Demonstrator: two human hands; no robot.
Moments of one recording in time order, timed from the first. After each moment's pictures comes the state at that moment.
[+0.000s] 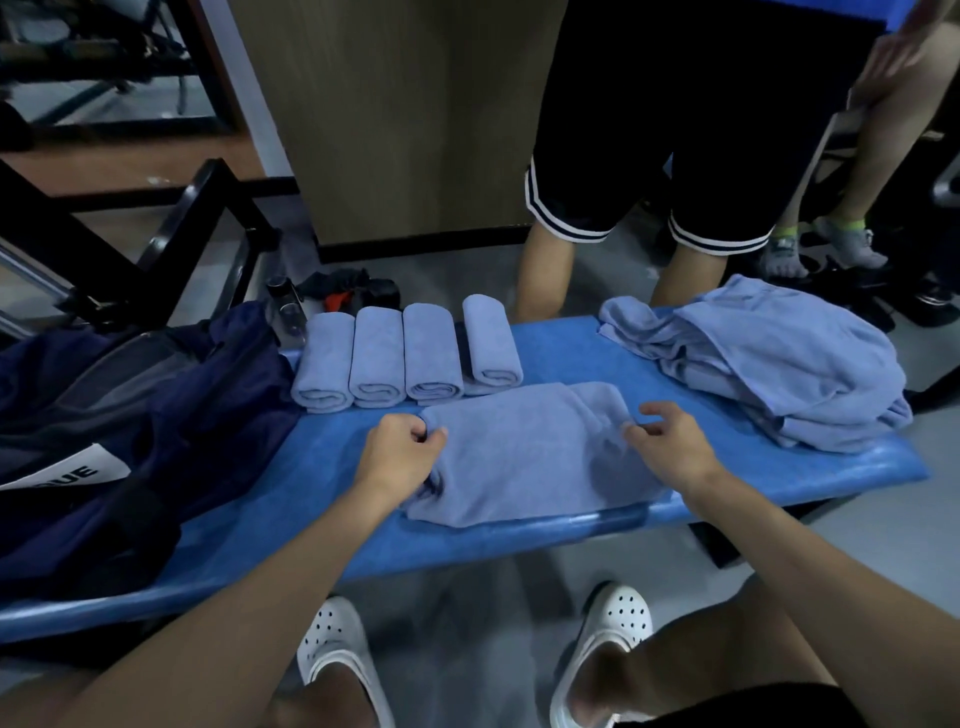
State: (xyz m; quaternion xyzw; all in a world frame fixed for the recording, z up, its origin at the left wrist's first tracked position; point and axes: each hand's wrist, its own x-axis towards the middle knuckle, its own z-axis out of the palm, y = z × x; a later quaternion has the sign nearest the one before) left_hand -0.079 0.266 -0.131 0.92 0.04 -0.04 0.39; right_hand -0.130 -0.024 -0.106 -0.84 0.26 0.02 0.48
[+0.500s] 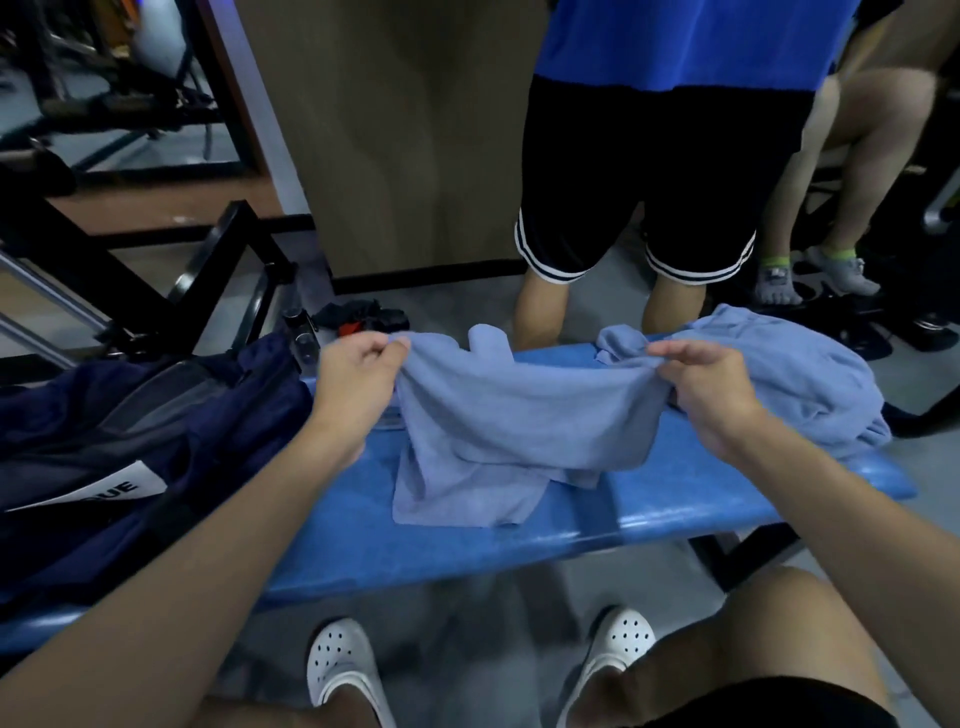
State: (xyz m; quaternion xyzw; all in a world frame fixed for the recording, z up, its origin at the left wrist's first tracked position) left_hand -0.071 0.284 -0.016 0.78 0.01 0.09 0.62; right_hand -0.112 -0.036 -0.024 -0.72 0.20 -0.13 0.65
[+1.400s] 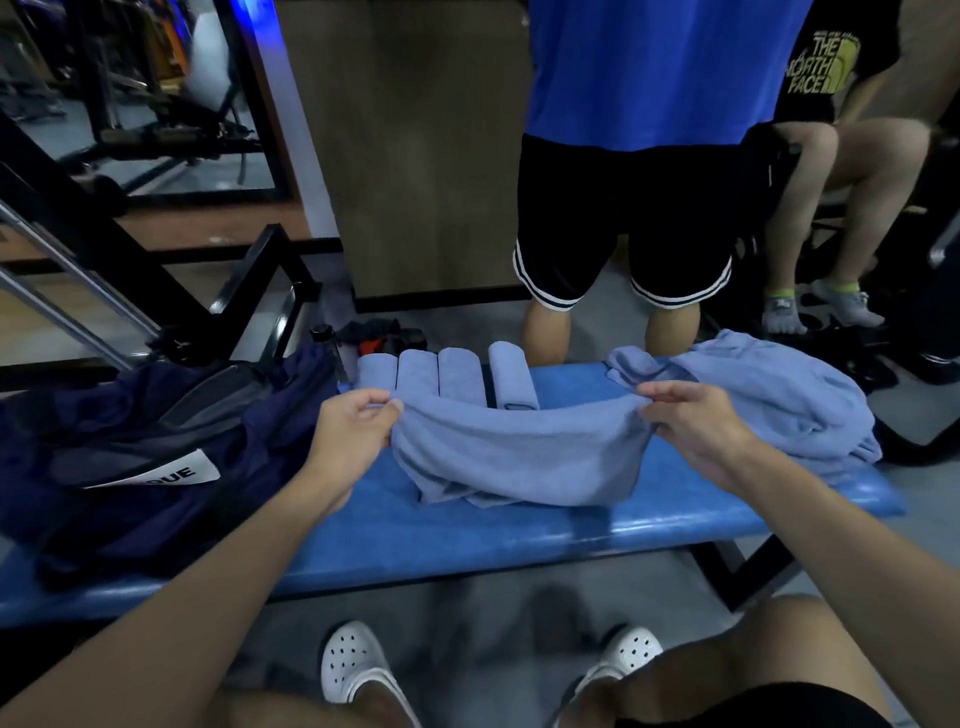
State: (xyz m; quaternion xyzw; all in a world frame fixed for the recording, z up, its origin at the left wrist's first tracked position) left_hand -0.126 0.327 -0.023 0.77 0.07 0.06 0.63; right_hand -0.143 -0.017 -0.023 -0.70 0.17 -0.05 0.69
